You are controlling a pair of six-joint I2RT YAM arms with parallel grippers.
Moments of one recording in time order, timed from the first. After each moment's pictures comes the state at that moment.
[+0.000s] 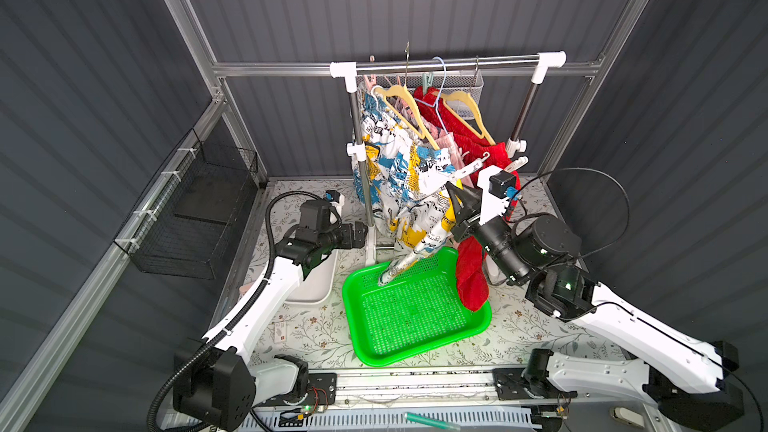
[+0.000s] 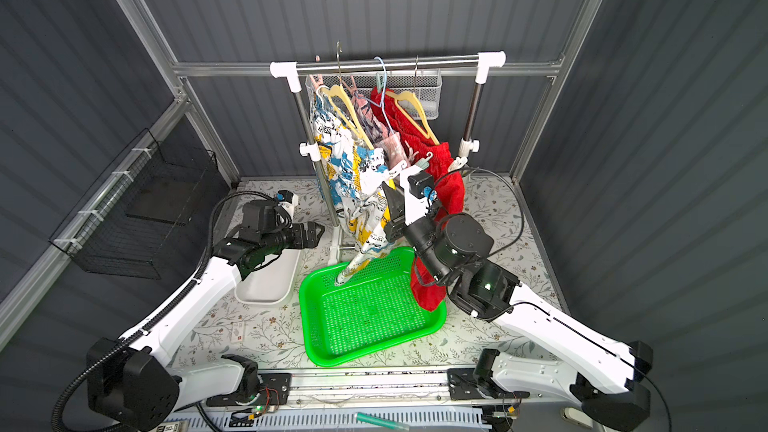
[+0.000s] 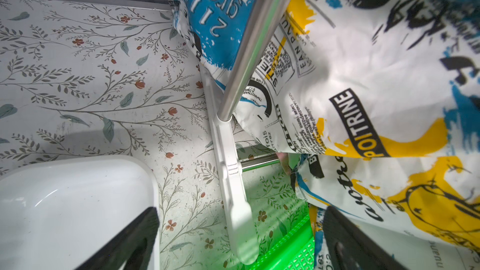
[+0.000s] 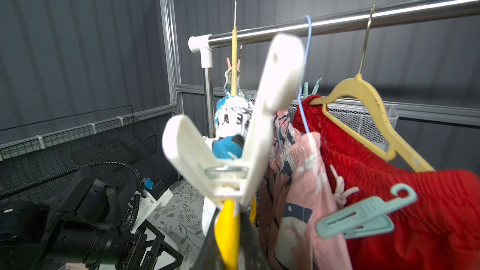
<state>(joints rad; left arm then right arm) -0.35 1.24 1.02 -0.43 0.15 -0.24 1.00 1.02 1.19 0.06 0.43 -0.09</state>
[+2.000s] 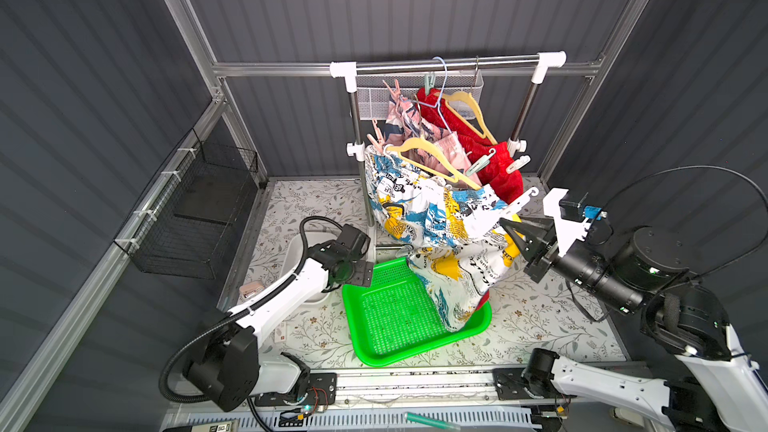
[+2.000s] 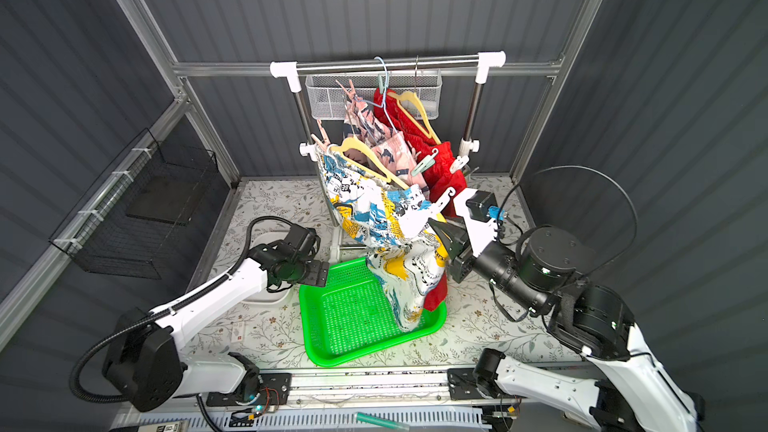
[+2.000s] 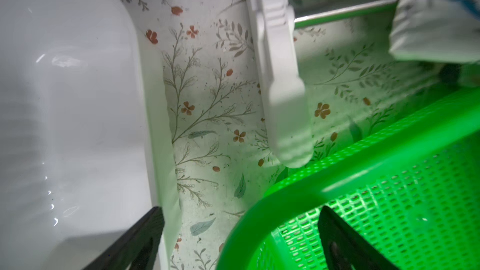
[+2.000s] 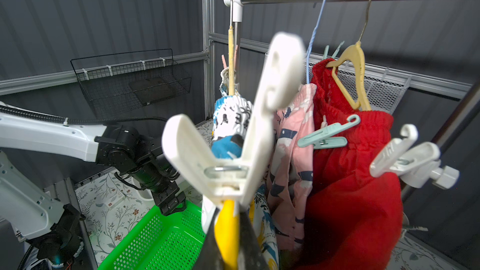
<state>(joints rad) -0.58 1.39 0.96 -0.78 -0.17 -0.31 0.95 0.81 1.48 -0.72 0.19 -0.05</state>
